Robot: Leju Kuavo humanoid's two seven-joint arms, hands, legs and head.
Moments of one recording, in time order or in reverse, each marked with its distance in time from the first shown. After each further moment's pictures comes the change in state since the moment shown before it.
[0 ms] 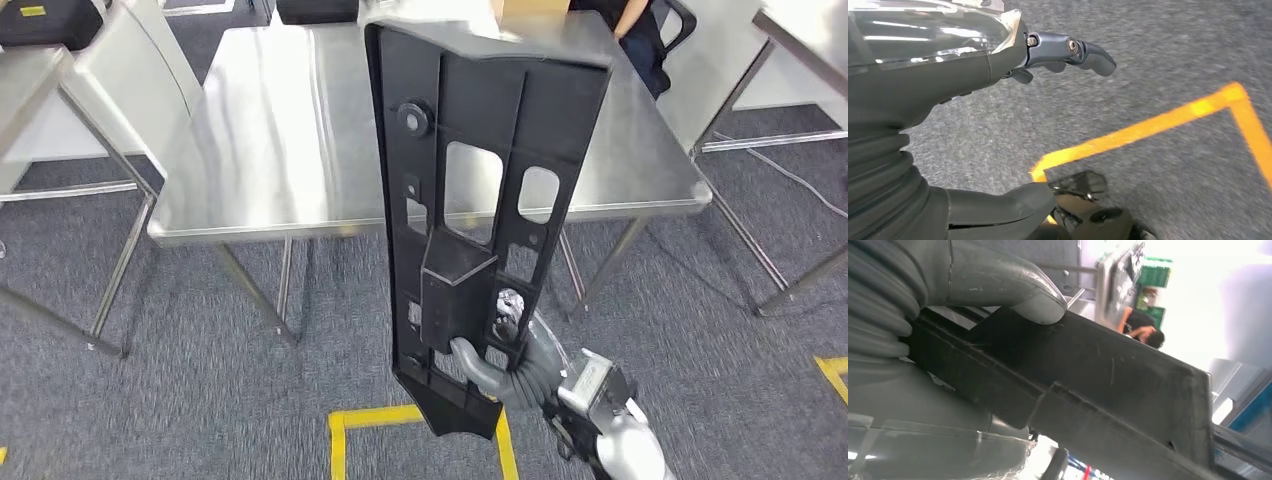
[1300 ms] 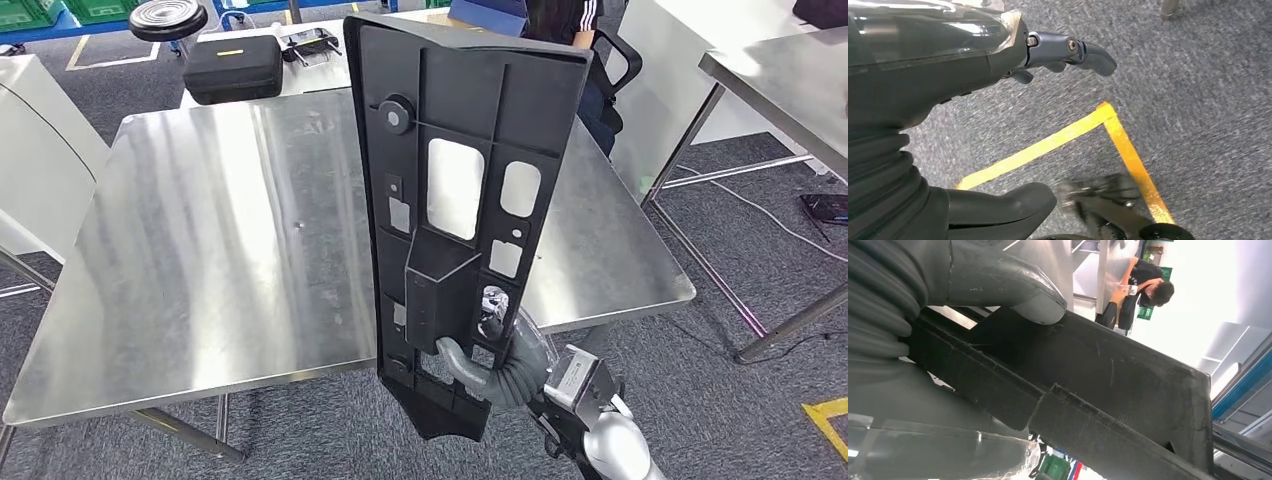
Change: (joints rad) left arm 0.021 0.005 0.000 -0.001 0.013 0.026 0.002; right arm -0.015 0.020 0.021 0.015 -0.006 -0.003 0.006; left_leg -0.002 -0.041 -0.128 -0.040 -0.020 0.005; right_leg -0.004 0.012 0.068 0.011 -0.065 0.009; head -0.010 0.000
